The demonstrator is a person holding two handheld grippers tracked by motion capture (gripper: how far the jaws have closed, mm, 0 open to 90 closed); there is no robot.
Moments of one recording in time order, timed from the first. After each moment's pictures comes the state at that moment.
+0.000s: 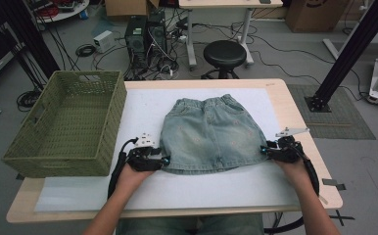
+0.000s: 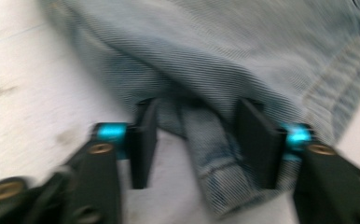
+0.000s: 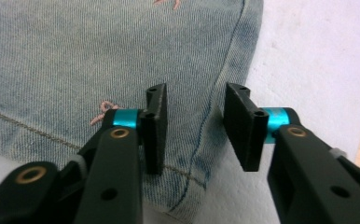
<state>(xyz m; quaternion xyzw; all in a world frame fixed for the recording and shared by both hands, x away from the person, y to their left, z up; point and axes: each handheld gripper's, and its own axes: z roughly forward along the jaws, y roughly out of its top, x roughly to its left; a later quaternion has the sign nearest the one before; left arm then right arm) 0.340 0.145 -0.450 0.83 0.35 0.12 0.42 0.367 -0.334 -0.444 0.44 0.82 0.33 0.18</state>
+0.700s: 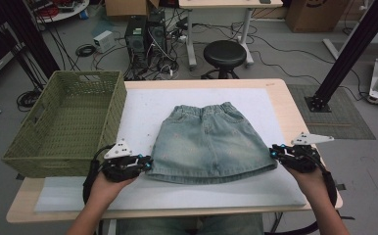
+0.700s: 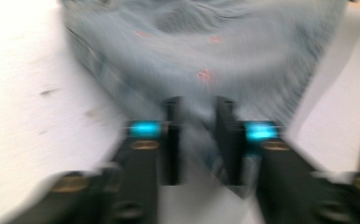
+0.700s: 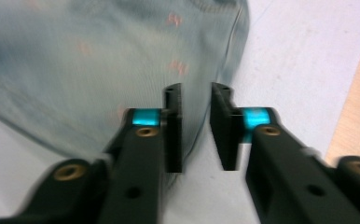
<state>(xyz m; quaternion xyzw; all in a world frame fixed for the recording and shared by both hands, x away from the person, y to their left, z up) 0.289 0.196 -0.405 0.80 0.34 0.14 0.47 0.309 -0.341 -0.392 0.41 0.80 0.39 0.19</state>
